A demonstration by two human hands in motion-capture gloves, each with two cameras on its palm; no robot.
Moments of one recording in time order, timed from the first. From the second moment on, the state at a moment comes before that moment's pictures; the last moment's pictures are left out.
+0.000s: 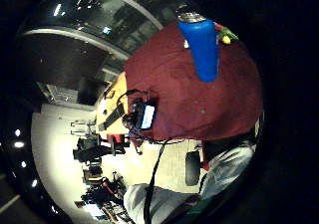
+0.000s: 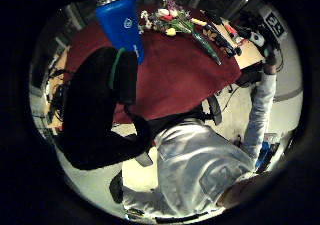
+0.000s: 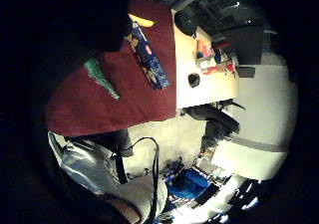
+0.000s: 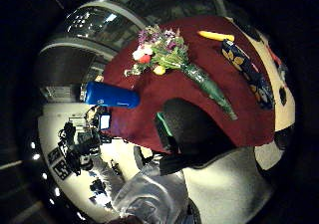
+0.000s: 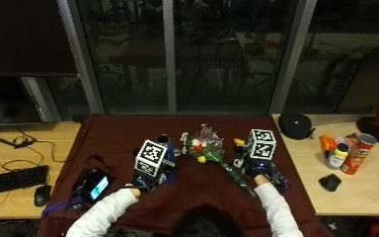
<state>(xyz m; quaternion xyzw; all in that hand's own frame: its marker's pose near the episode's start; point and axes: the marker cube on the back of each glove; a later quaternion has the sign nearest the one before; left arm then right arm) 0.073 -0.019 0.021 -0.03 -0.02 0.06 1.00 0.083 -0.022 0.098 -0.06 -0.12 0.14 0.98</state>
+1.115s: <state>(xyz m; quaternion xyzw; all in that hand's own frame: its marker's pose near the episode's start) 0.098 -0.010 0.039 -0.04 -0.06 0.11 0.99 0.053 -0.029 0.271 -0.15 -0.17 0.28 0.93</state>
